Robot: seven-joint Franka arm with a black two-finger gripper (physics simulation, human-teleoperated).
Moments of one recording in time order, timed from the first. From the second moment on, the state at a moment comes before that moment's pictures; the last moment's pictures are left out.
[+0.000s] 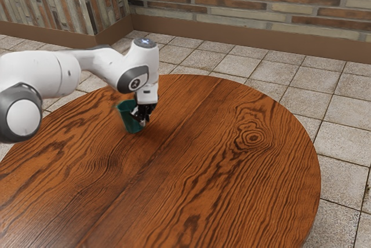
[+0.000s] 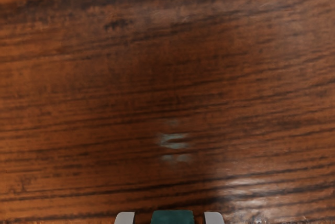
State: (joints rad) arm 0.26 0.76 -0.30 -1.35 0.51 2.08 1.45
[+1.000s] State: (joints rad) arm -0.01 0.41 -0.20 -1.83 0.72 2.40 1.41
